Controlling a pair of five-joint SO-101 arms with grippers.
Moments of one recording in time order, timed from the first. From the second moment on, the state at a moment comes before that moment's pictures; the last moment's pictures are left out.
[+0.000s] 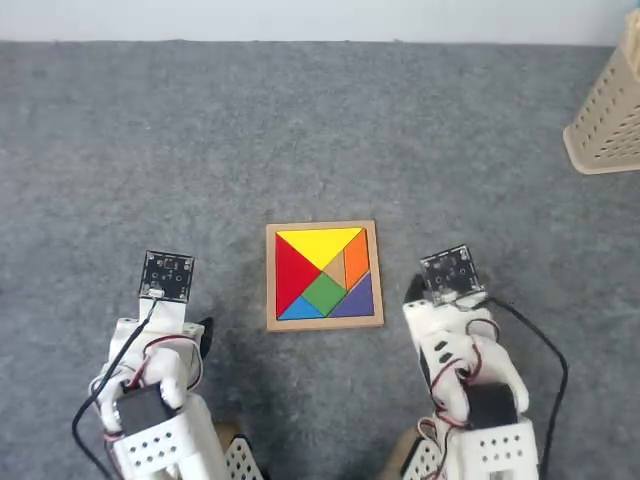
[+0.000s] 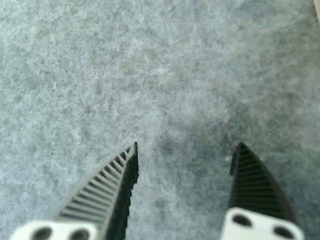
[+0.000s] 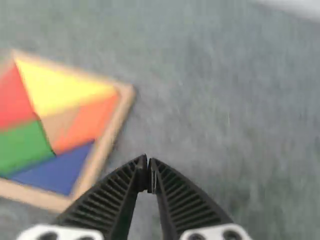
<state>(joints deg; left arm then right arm) -28.1 -103.4 97.1 73.3 -22.1 -11.1 -103.2 95.3 52.6 10.2</state>
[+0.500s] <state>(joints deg) -28.1 -103.4 97.1 73.3 -22.1 1.7 -103.0 95.5 63.2 10.2</state>
